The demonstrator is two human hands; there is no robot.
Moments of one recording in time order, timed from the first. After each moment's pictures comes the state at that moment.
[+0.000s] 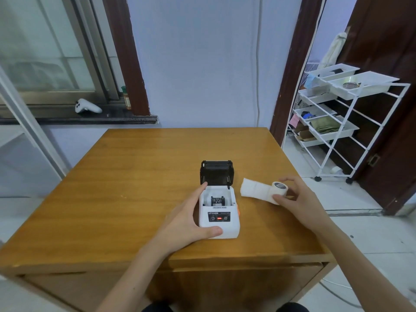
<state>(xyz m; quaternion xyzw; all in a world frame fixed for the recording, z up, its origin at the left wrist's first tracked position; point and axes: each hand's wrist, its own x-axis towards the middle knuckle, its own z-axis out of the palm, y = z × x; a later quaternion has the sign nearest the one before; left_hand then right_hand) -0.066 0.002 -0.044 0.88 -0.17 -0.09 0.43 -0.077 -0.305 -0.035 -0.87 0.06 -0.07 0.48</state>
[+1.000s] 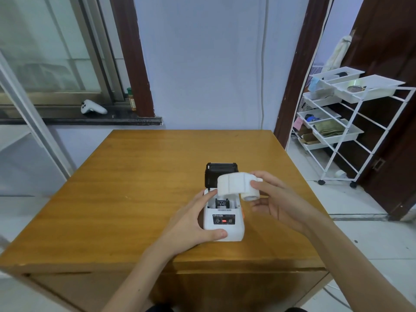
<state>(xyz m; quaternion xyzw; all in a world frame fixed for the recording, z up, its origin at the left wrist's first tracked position) -0.063 0.003 -0.048 0.90 -0.22 -0.06 0.37 -0.072 -0.237 0.015 -0.64 0.01 0.14 0.75</state>
